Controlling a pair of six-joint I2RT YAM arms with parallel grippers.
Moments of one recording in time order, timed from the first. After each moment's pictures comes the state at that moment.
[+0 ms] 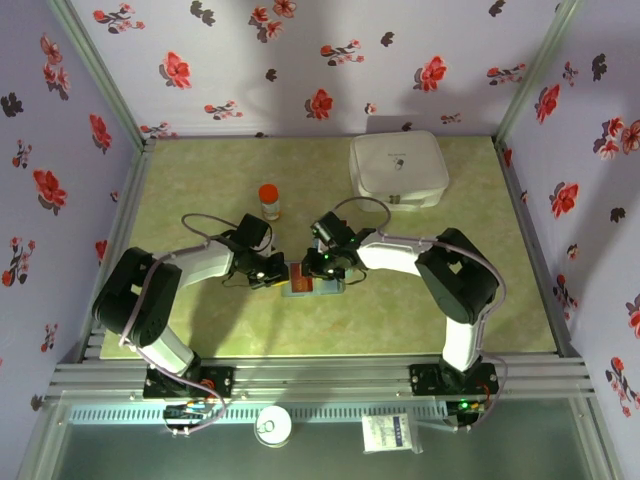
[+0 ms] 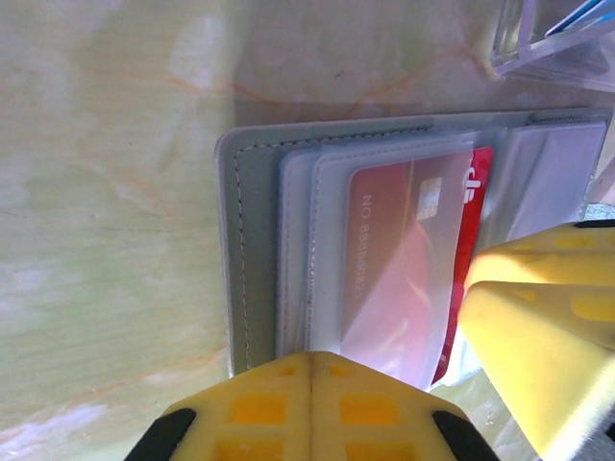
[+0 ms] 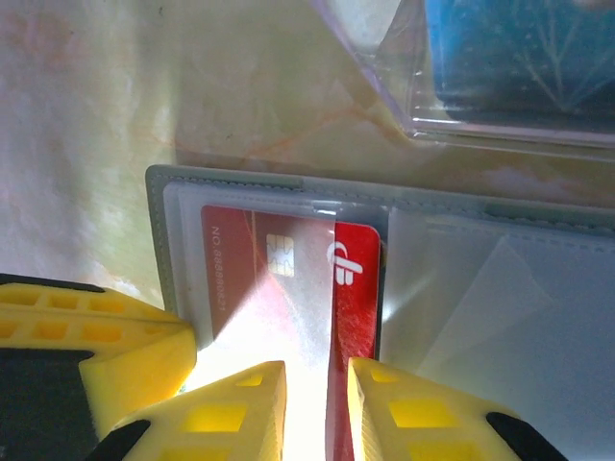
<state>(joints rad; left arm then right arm) -0.53 1.61 0.78 -0.34 0.44 -0.67 0.81 1.85 1.08 -0.27 -0.33 0.82</state>
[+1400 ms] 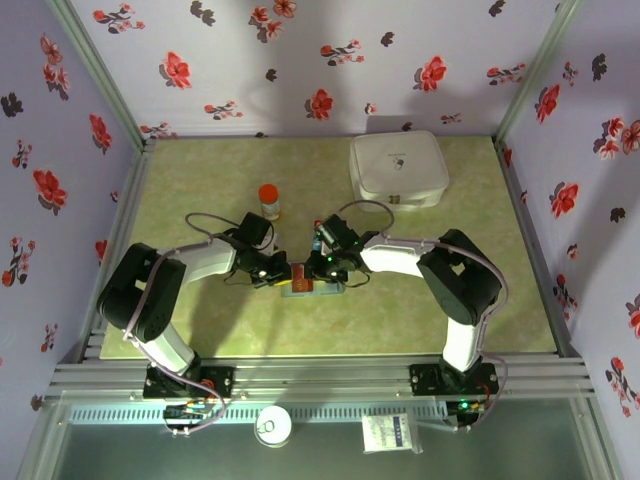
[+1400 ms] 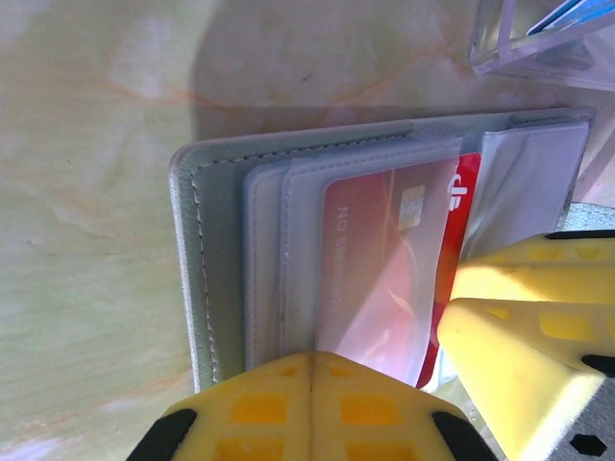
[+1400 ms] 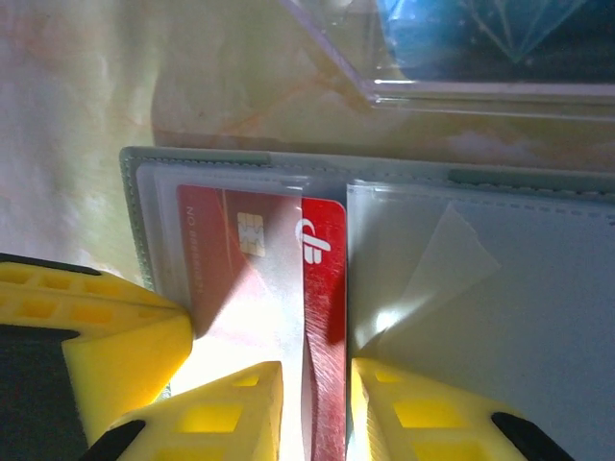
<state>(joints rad) -0.53 1.65 0.81 -0.33 0.48 -0.67 0.80 1.84 1.04 -0.24 -0.35 0.83</state>
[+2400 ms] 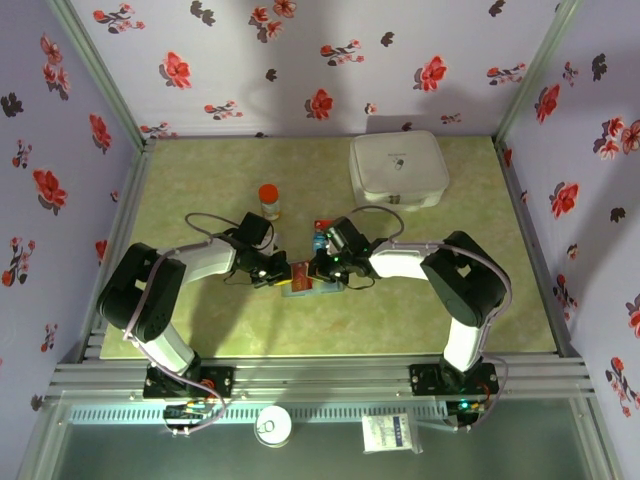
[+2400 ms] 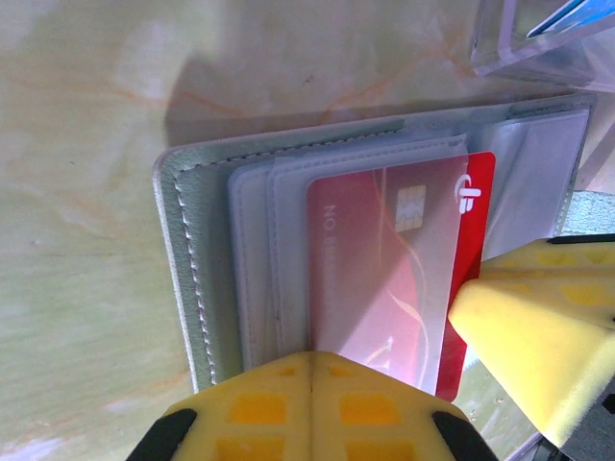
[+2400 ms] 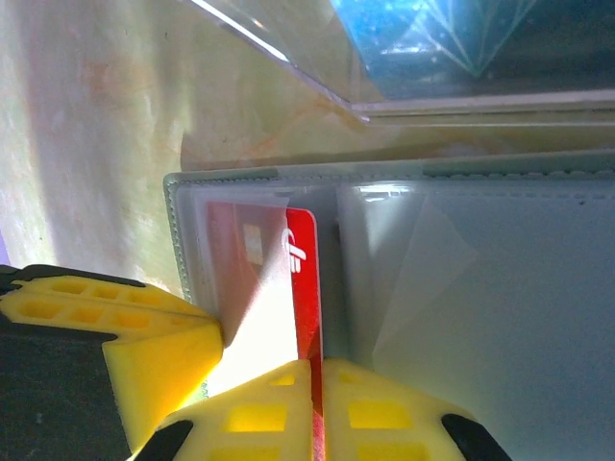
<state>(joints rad) -0.53 1.65 0.81 -0.34 0.48 -0.67 0.77 1.80 0.91 -0.03 -0.42 0.93</state>
